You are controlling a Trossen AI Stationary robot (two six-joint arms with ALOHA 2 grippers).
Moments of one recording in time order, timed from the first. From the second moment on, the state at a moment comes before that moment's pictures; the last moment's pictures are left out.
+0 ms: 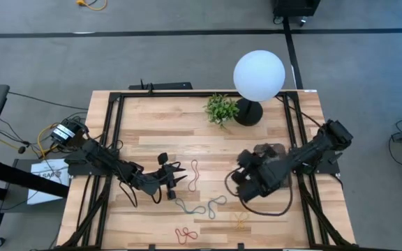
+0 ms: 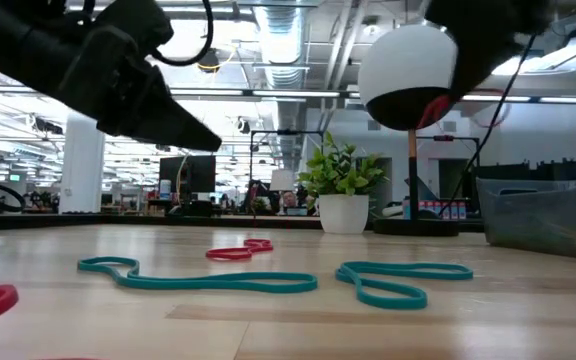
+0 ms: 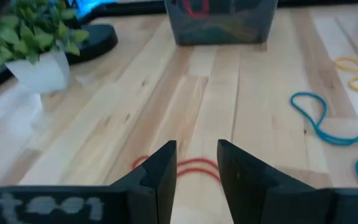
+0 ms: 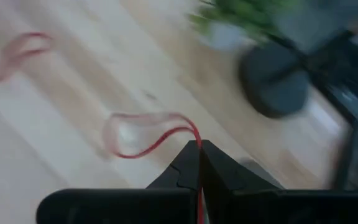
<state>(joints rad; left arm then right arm) -0.50 1.58 0.53 0.56 -0.73 -0.25 0.53 1.70 1.35 -1.42 0.73 1.29</state>
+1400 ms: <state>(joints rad) -0.49 1.58 0.53 0.55 -0.71 -0.27 0.57 1.72 1.03 -1.50 0.37 1.80</state>
